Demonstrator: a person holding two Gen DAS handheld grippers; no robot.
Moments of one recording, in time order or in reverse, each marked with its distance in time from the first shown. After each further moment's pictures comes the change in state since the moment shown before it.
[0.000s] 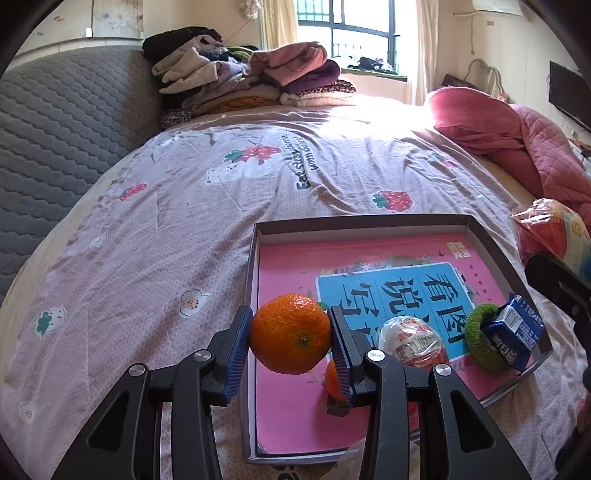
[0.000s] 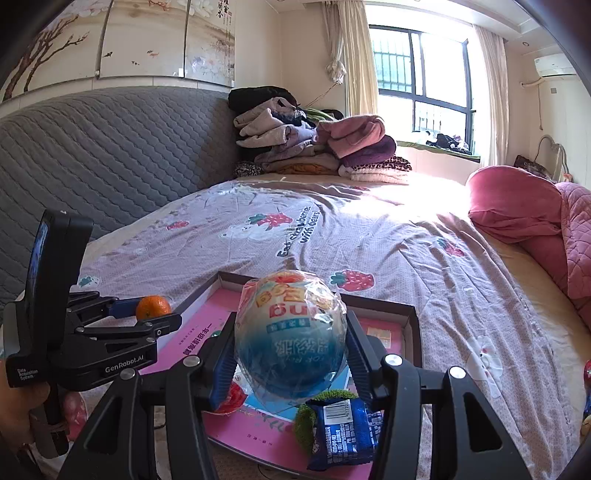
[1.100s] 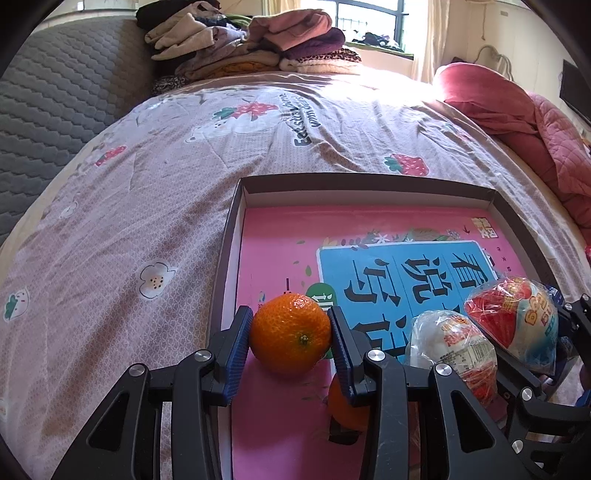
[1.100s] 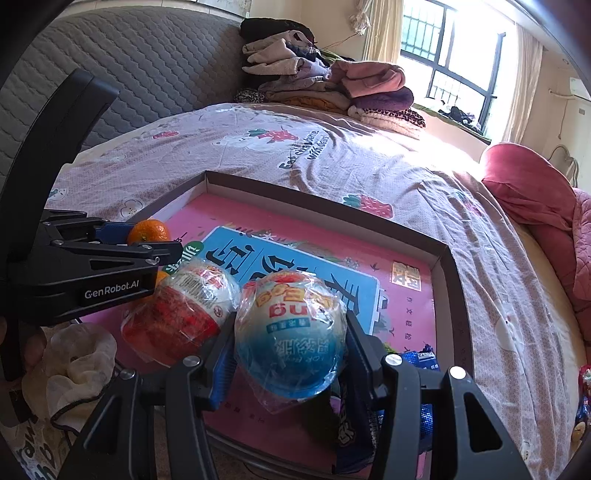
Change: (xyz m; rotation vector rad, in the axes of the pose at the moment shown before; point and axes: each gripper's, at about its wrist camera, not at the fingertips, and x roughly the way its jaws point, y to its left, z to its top) left arm 0.058 -0.004 -0.007 -0.027 0.115 -0.022; right arm 0.066 0.022 -0.045 -0.119 0.229 -0.071
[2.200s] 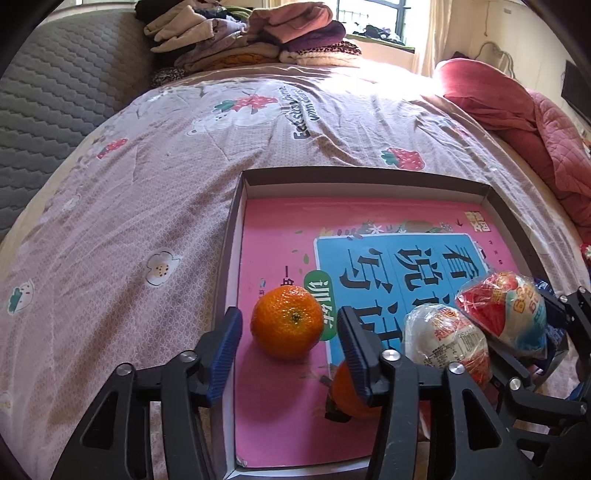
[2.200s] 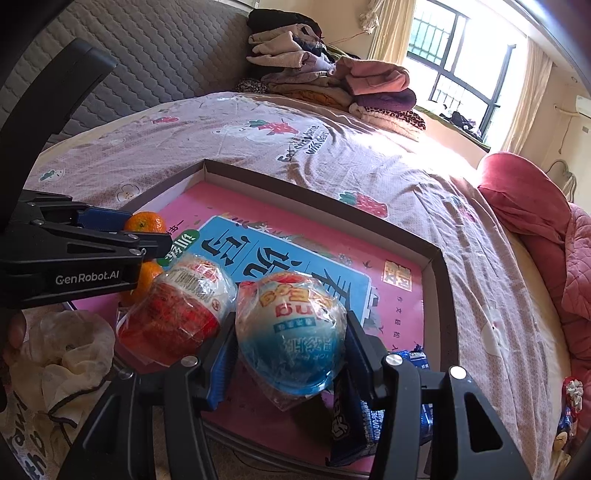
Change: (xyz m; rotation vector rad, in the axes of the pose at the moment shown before) left arm -0.012 0.000 -0.001 0.004 0.039 0.006; right arm -0.003 0.005 0.003 -0.061 0.030 -0.054
